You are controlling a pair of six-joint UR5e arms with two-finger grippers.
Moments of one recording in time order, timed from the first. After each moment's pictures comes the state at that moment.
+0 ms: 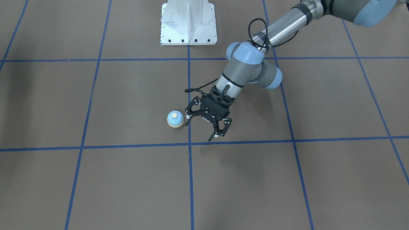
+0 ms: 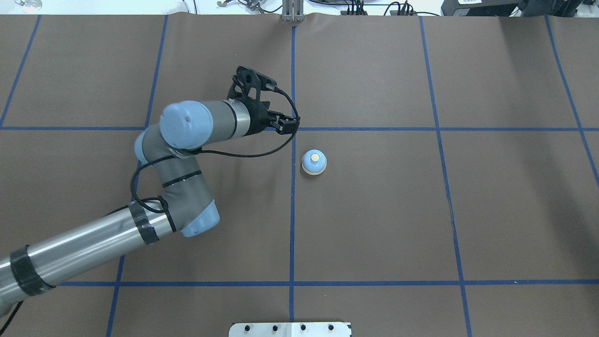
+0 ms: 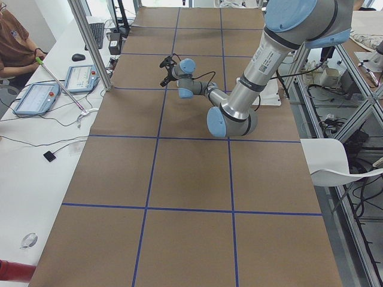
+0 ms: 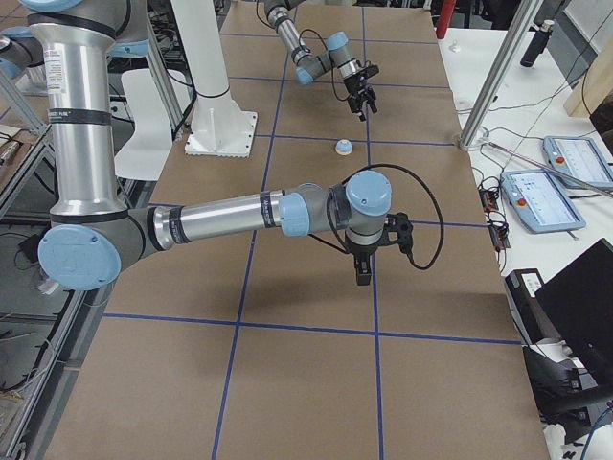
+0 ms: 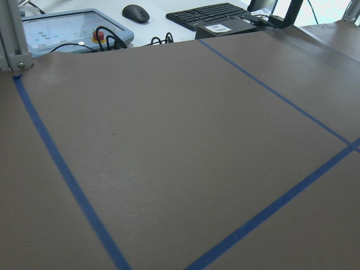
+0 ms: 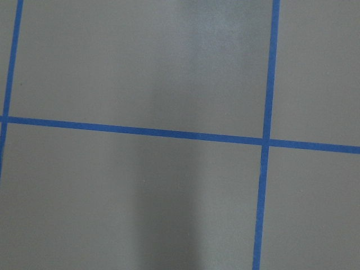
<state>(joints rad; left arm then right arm) -0.64 -2.27 -1.31 -2.51 -1.70 -0.77 1.49 -1.53 1.76 -1.59 2.43 0.12</state>
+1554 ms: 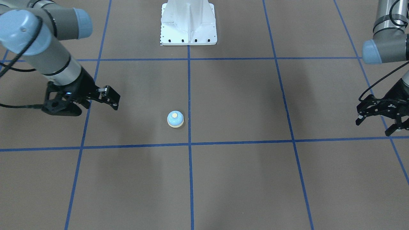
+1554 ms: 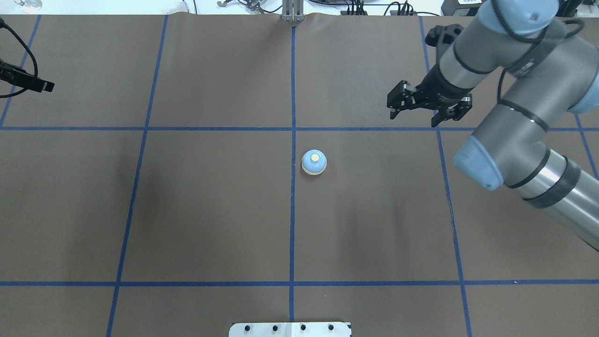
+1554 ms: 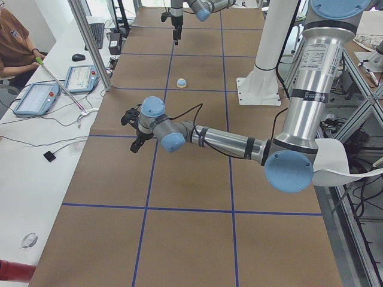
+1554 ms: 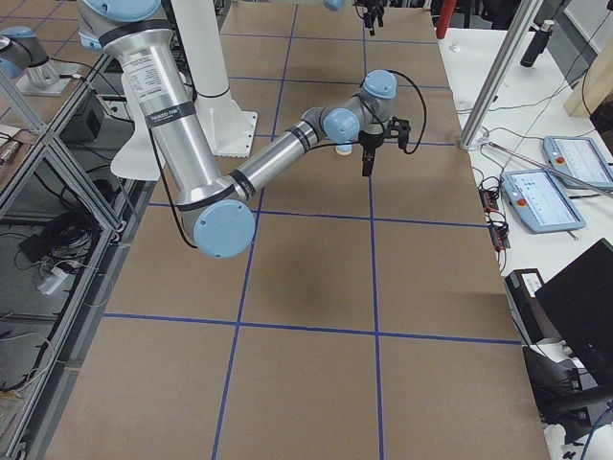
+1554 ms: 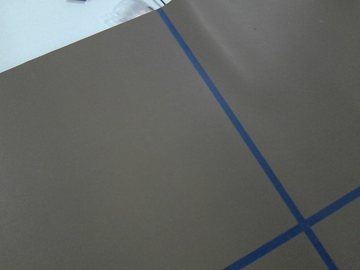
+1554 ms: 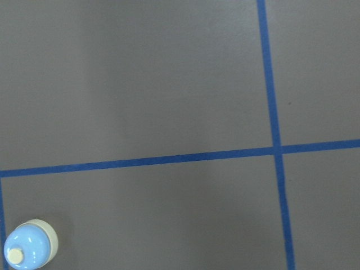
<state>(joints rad) -1.22 -1.74 -1.56 -2.23 -2.18 -0.34 0.84 -1.07 1.80 -1.60 2.16 1.13</state>
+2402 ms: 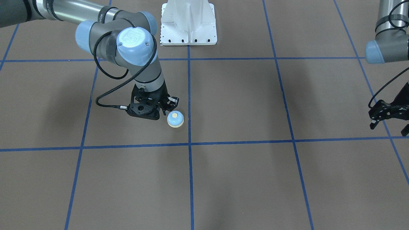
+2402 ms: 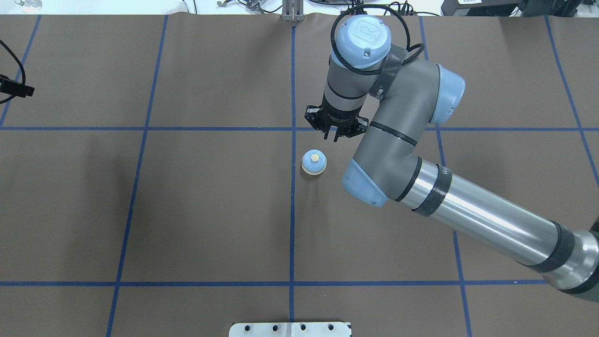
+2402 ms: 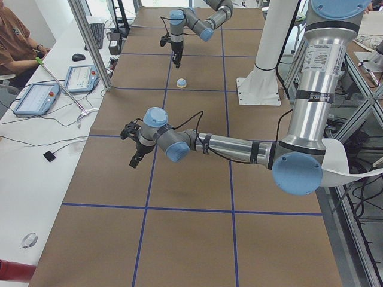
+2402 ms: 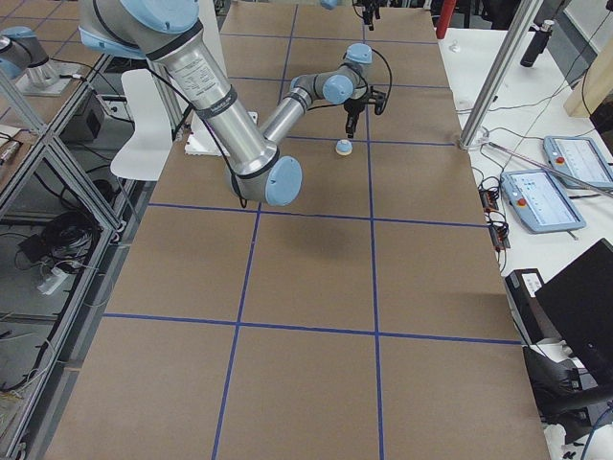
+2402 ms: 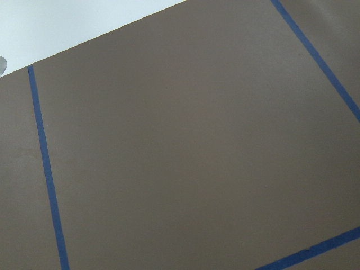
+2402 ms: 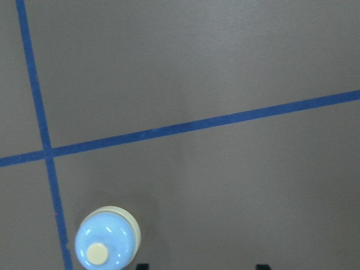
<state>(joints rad) -1.22 -1.71 -1.53 -2.22 -2.06 -0.33 0.67 -0.76 1.52 -1.63 2.01 1.32</state>
